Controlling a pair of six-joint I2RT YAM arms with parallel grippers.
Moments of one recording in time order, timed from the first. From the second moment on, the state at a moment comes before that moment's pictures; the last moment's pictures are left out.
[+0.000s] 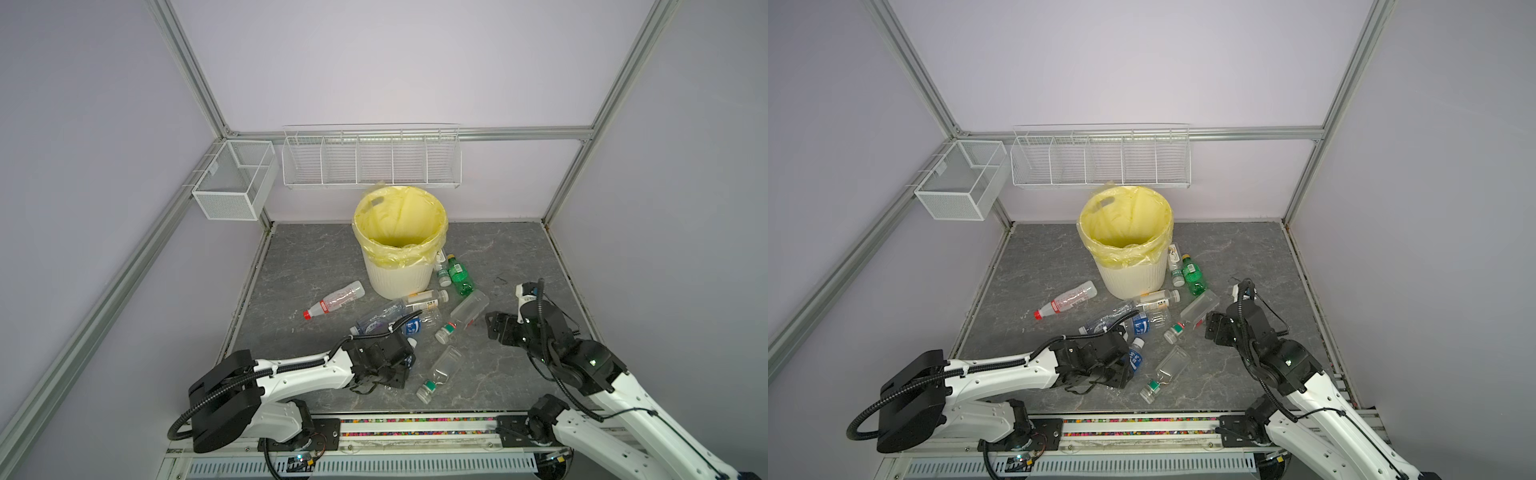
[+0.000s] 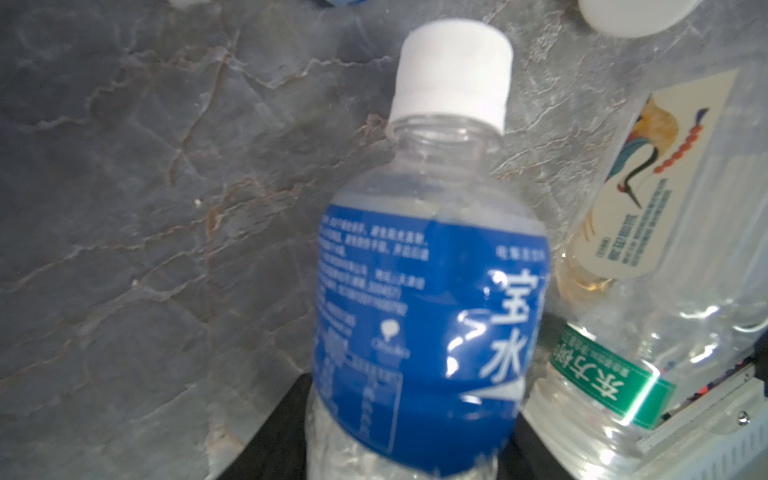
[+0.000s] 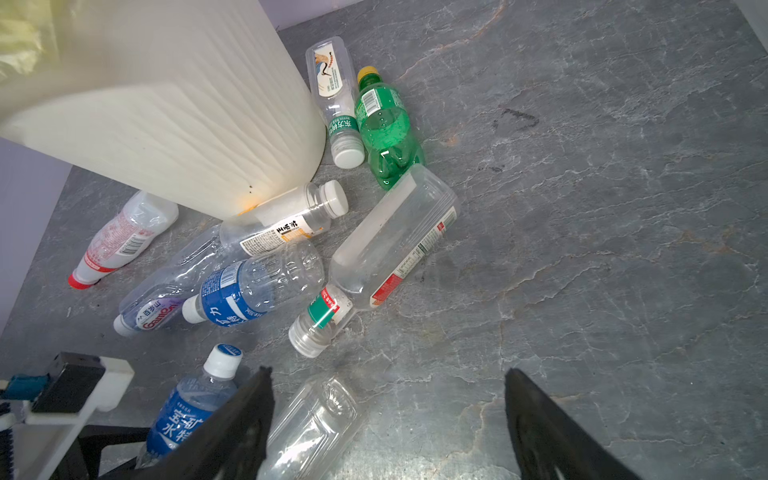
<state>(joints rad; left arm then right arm) -1.15 1.32 0.67 -0.48 -0.03 -0.79 0.62 0.70 0.77 -0.81 0.28 0.63</state>
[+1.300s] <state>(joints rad) -0.67 0.84 1.09 -0.76 -0.28 -0.64 0.62 0.78 0.71 -0.72 0.30 0.65</state>
